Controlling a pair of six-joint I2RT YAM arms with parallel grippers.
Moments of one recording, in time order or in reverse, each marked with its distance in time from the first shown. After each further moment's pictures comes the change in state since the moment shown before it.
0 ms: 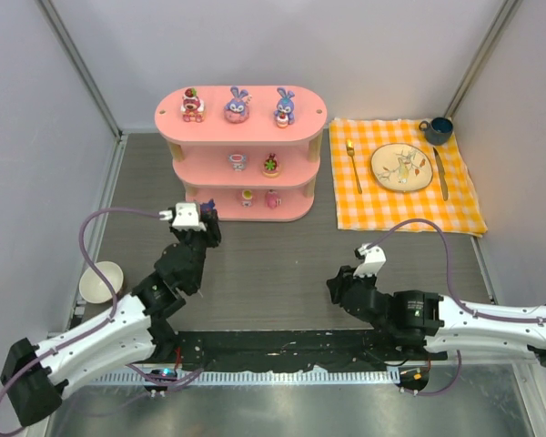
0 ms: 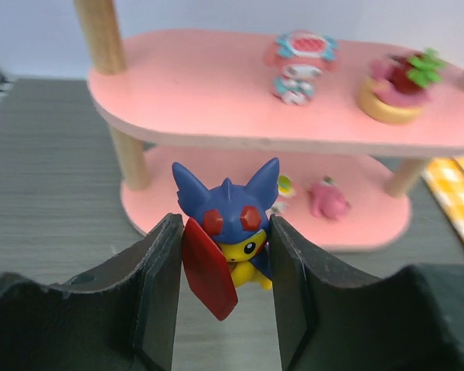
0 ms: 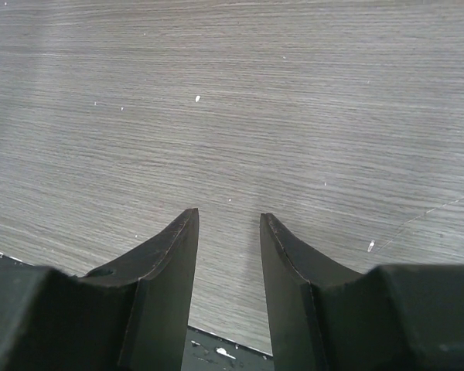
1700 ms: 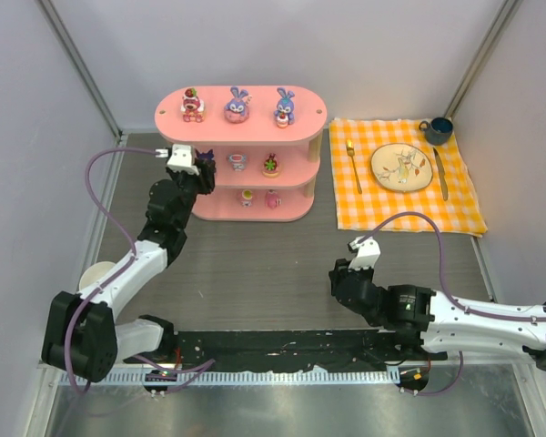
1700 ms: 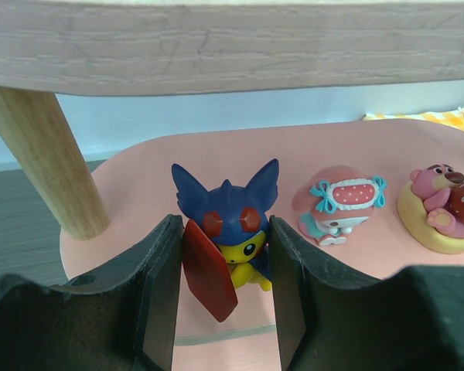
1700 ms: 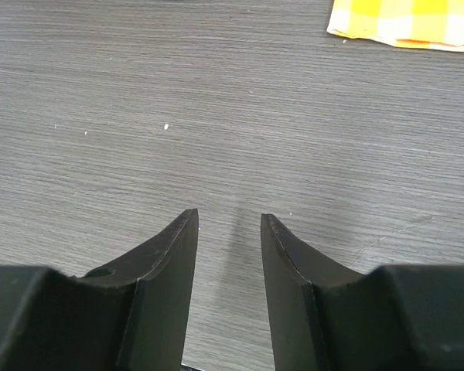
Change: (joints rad) left arm 0.597 0.499 0.291 0.223 0.728 0.034; right arm -0.071 0.090 0.056 0.030 0.043 -0.144
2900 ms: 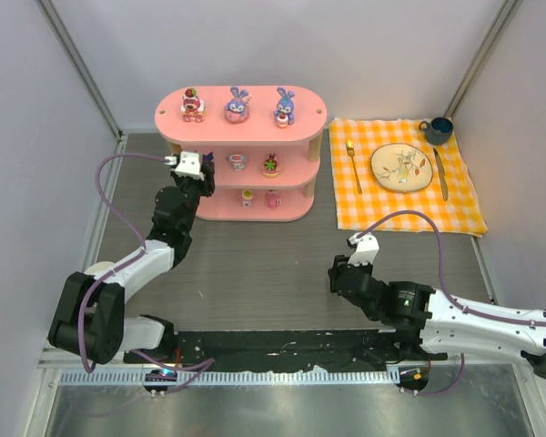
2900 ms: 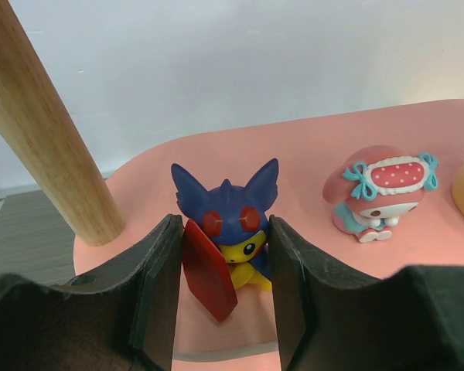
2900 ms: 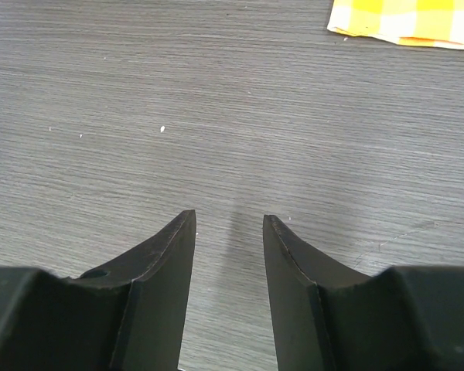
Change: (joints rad) left arm 0.000 0.113 -0.079 0.248 -0.024 0.124; right arm -0.082 0.015 0.001 0.038 -0.080 -0.053
